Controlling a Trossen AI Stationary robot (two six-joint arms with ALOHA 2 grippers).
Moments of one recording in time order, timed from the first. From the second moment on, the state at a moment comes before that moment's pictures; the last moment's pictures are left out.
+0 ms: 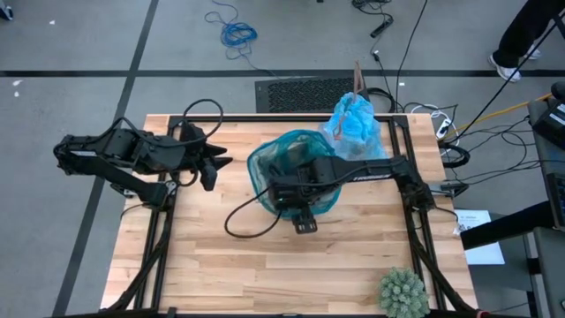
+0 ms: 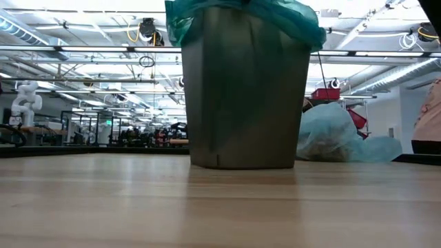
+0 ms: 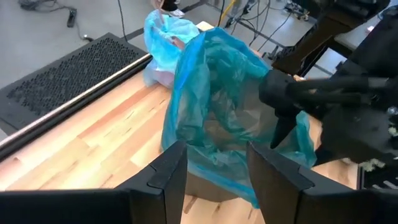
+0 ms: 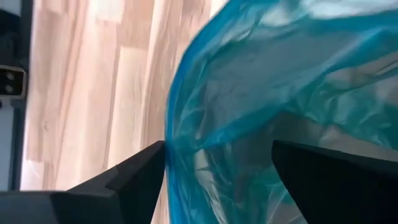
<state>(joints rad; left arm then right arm) -0.21 1.06 1.48 -1.00 -0.50 -0.63 0.16 2.10 2.35 -1.51 -0.01 0.03</state>
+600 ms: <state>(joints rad) -0.05 1.23 1.44 -0.95 -0.47 -0.49 0.08 1.86 2.35 -1.36 0.02 0.25</state>
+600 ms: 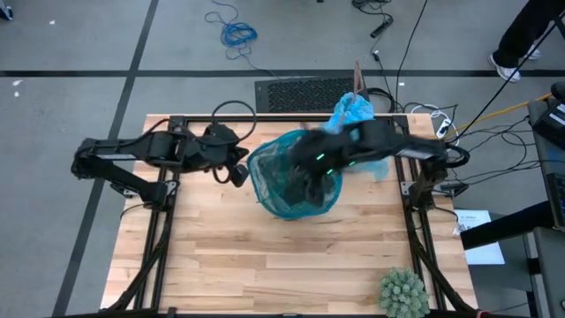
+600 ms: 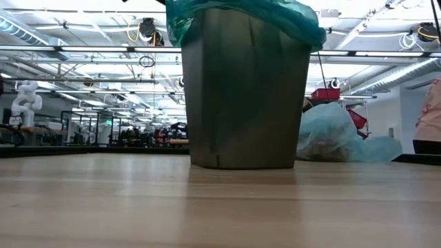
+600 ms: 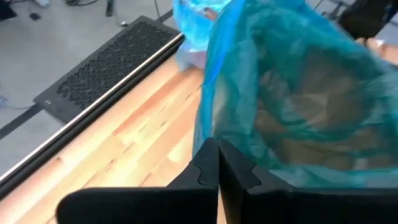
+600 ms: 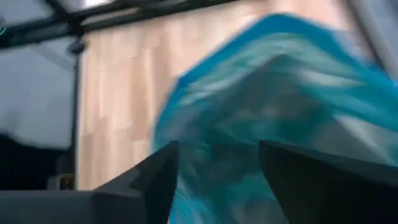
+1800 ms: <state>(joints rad) 0.19 1.18 1.04 -0.45 -0.16 -0.41 -0.45 1.51 1.52 -0.79 -0.08 0.37</state>
